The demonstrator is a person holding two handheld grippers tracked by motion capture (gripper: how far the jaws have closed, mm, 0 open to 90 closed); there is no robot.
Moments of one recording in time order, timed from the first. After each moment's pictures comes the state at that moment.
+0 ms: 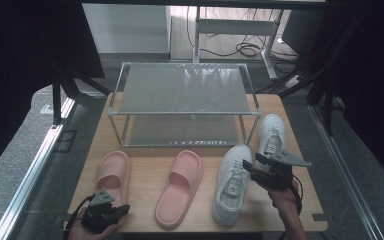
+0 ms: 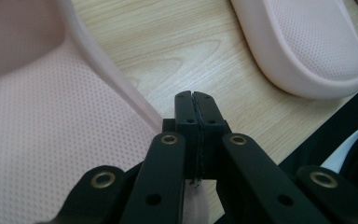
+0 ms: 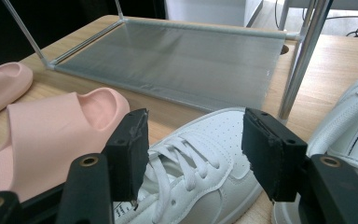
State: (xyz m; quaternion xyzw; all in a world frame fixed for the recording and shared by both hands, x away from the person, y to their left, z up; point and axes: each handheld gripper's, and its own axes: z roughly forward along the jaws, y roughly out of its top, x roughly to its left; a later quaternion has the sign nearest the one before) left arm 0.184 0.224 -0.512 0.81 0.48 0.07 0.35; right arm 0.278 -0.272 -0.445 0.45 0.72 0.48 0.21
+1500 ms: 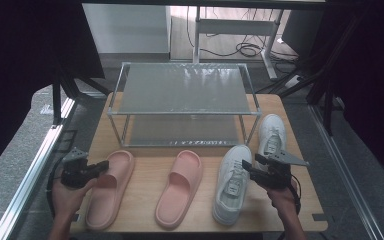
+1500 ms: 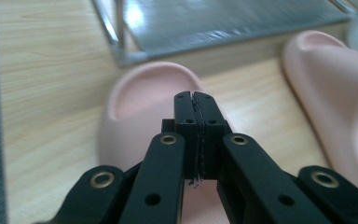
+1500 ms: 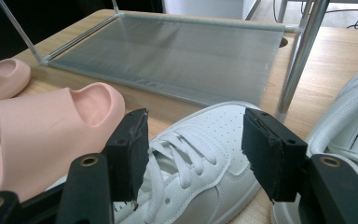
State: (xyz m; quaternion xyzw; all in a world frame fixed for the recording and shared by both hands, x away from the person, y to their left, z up) left arm 0.276 0.289 -0.467 0.73 0.54 0.15 0.40; right arm 0.283 -0.272 -0.451 0.46 0.72 0.47 0.21
